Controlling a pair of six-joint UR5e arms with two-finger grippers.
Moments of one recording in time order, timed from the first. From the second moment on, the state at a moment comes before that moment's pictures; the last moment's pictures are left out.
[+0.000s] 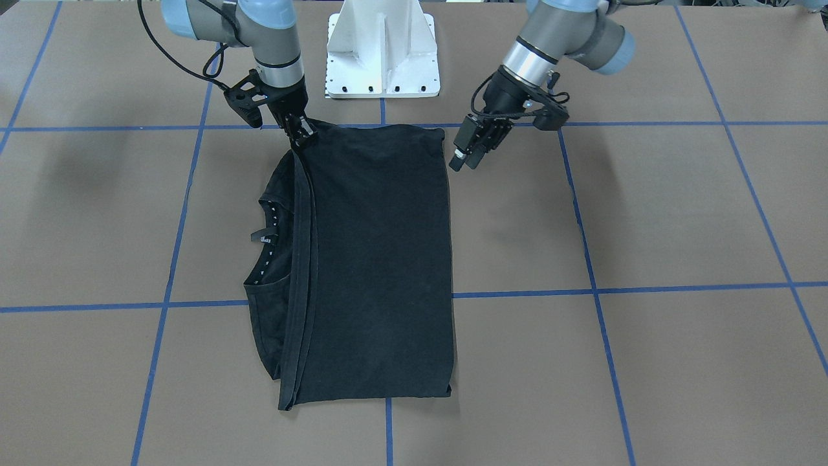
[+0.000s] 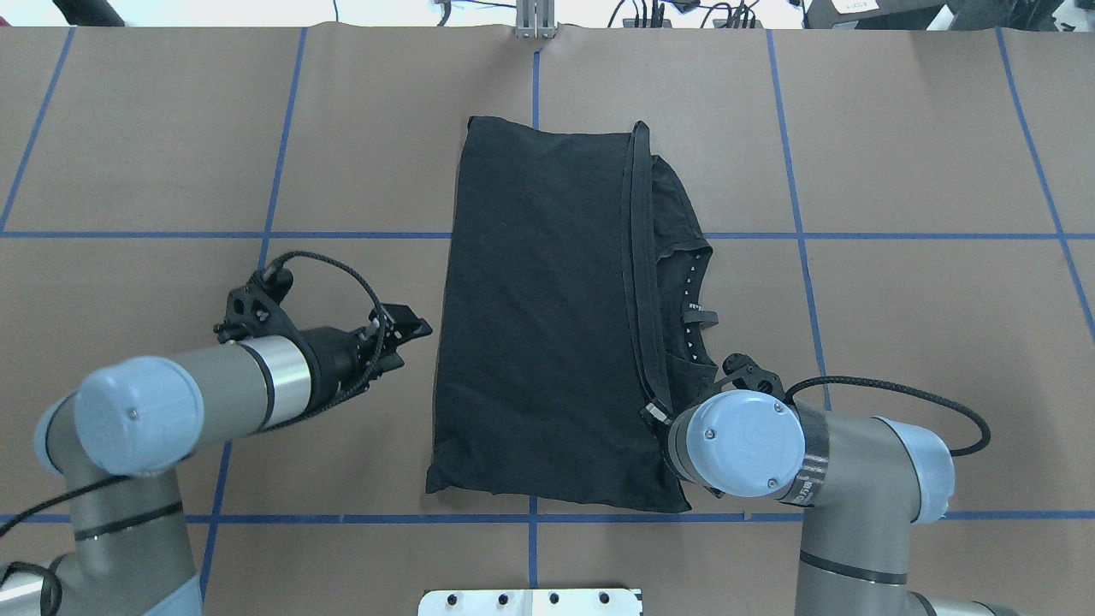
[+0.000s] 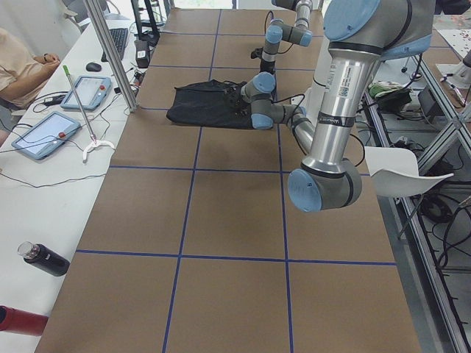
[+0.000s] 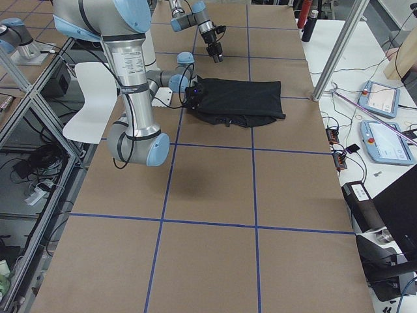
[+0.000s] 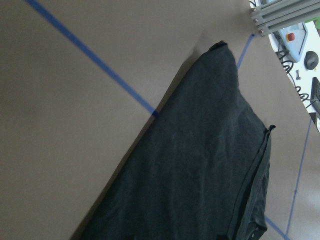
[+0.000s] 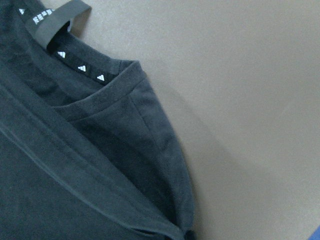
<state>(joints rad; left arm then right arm) -0.33 -1.80 -1.93 -2.28 -1.45 -2.04 0.27 -1.24 1.99 -1.58 1.63 2.23</state>
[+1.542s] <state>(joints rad) -0.09 -1.80 -1.90 -2.20 -1.33 -2.16 0.27 -1.24 1.99 -1.58 1.63 2.23</state>
